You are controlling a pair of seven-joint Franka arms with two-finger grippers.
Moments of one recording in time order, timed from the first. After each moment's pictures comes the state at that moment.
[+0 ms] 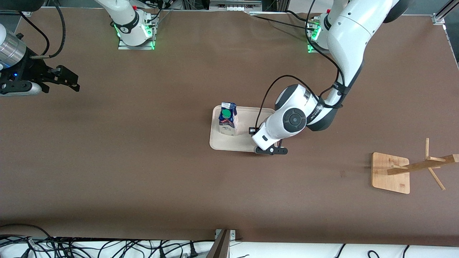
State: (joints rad) left arm -0.21 0.75 -0.39 -1.50 -0.01 2.15 -0.55; right arm 0.13 -0.05 -0.08 -1.73 0.00 1.69 0.00
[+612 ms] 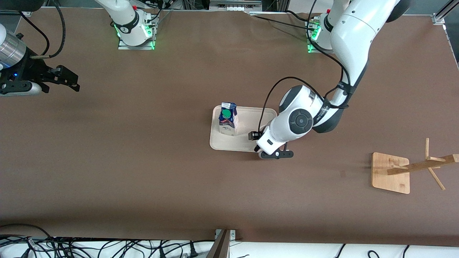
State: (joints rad) left arm -0.19 0.72 -0.38 -1.45 -0.01 2.12 -0.57; right arm 0.13 -0.05 -0.08 -1.73 0.00 1.69 0.00
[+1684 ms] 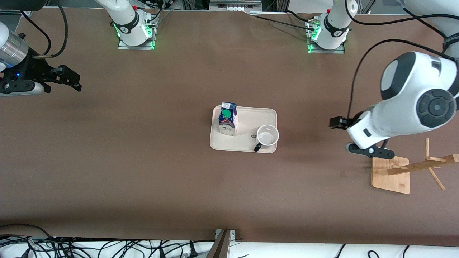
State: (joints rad) left arm 0.11 0.47 -0.36 -1.29 0.15 1.53 0.00; right arm 0.14 -0.05 -0.07 -1.73 0.00 1.69 0.00
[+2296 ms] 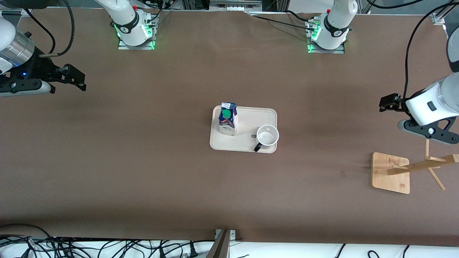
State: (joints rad) left arm 0.23 0.33 -0.36 -1.28 0.17 1.39 0.22; right arm 0.15 -0.05 -0.06 -1.72 0.00 1.71 0.00
